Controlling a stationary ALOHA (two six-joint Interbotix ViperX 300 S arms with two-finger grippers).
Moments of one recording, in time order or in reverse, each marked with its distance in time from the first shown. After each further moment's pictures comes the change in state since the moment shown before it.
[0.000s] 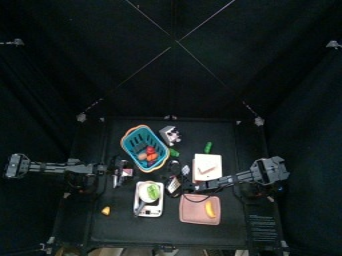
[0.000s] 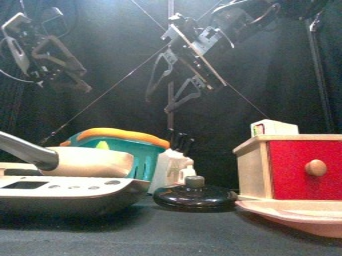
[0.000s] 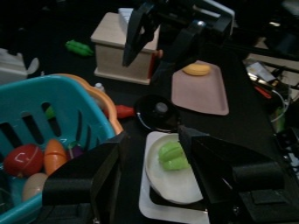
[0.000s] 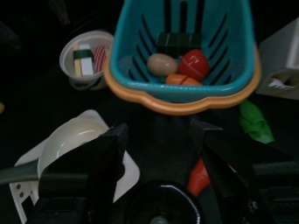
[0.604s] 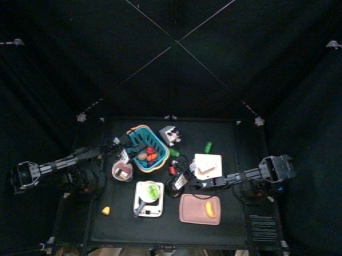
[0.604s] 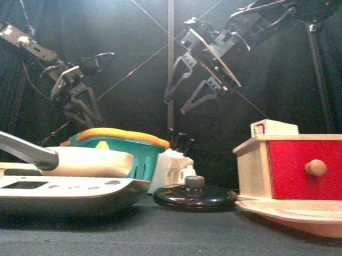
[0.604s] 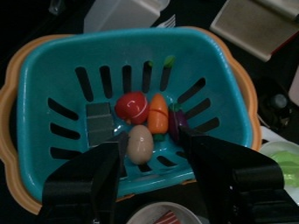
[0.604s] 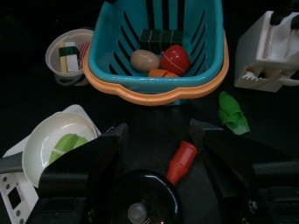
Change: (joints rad) left arm 0.413 0.232 -0.184 0.037 0.310 0.000; right arm -0.005 -0.069 0.087 0.000 0.000 0.003
